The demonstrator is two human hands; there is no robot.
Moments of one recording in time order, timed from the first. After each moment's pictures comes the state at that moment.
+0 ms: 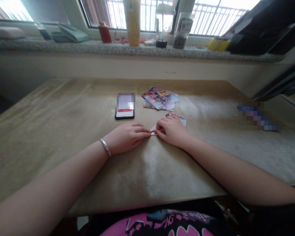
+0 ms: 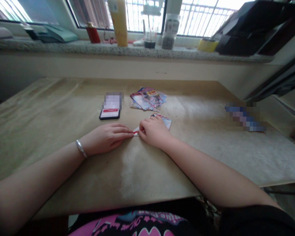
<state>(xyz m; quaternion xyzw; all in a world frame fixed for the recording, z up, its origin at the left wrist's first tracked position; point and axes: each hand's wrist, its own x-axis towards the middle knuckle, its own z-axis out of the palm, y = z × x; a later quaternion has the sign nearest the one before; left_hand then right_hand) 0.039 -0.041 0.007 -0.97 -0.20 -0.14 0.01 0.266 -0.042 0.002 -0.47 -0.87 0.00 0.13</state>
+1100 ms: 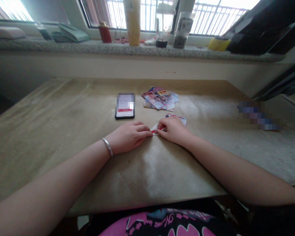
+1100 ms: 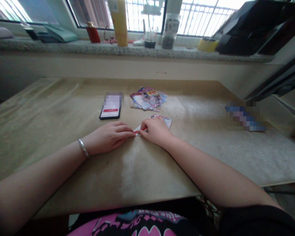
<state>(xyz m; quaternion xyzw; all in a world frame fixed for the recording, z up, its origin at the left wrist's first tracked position) 0.047 -0.042 0.011 -0.97 -0.21 -0.13 0.02 0.269 -0.033 0.000 -0.50 -0.85 0.09 0.15</state>
